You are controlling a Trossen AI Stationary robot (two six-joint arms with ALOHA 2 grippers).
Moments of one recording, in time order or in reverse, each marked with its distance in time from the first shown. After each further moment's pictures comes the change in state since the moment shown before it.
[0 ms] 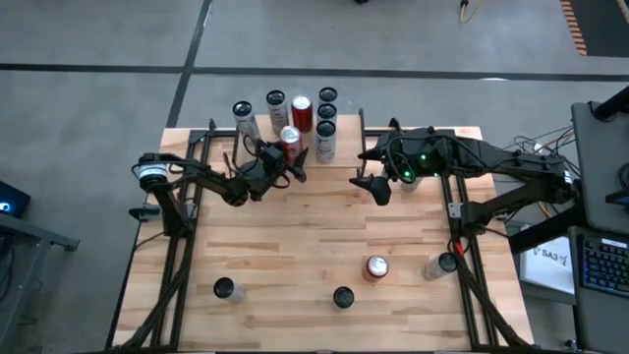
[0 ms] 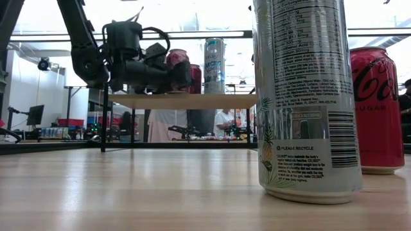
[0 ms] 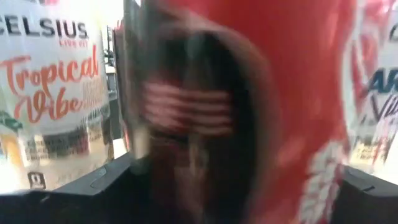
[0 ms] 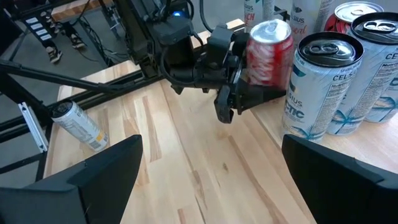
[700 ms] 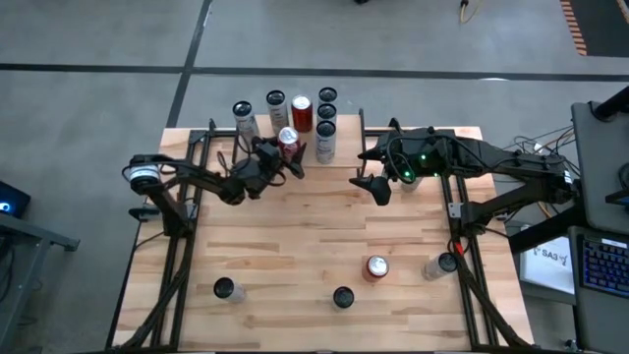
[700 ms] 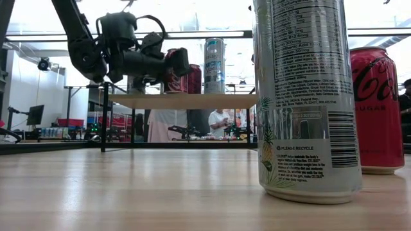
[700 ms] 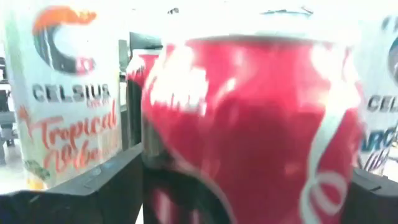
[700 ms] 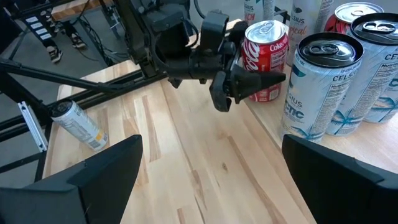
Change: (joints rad) left arm -0.001 -0.072 -0.001 0.010 -0.006 0.029; right arm 0.000 0.000 0.000 0.000 0.000 -0.004
